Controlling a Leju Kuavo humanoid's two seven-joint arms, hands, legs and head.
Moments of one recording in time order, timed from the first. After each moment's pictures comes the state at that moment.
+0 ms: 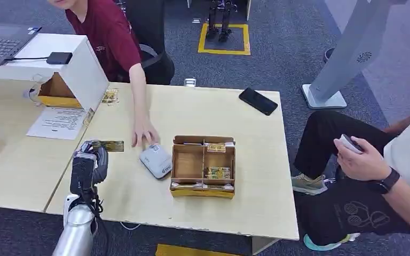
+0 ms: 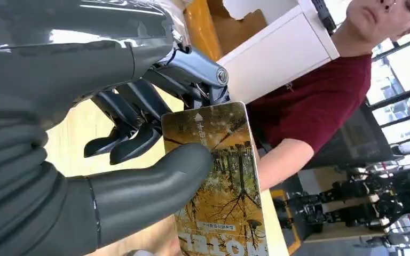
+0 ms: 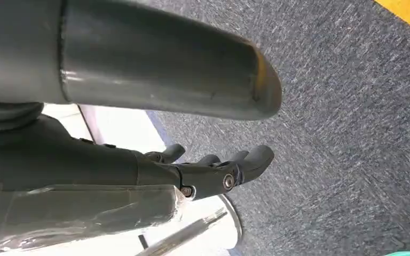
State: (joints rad) left arm -0.17 -0.07 0.07 -1.26 -0.43 0.32 -0.48; right arm -0.04 0.08 -0.26 -0.18 1.24 -0.34 0.13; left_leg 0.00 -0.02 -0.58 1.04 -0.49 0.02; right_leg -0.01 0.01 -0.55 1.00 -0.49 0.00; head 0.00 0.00
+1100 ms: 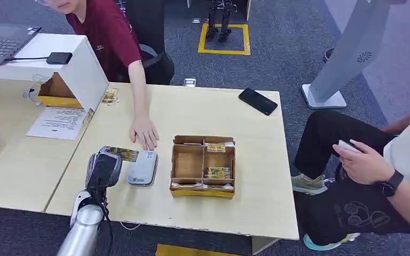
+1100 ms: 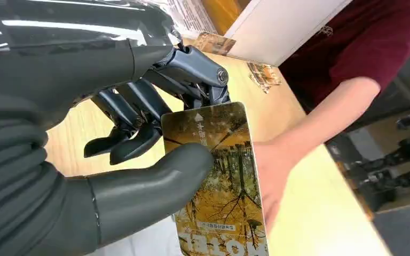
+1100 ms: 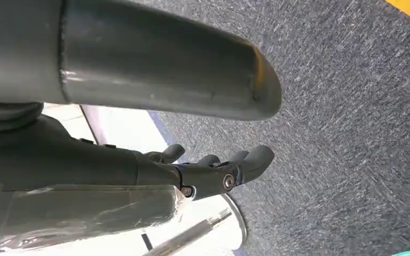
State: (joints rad) left arm -0.18 -0.05 0.02 -1.19 -0.63 0.29 -0.33; right arm -0.04 0.08 -0.28 -0.18 1.26 -0.35 0.13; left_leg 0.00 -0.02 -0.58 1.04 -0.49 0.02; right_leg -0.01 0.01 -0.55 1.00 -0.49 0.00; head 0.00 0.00
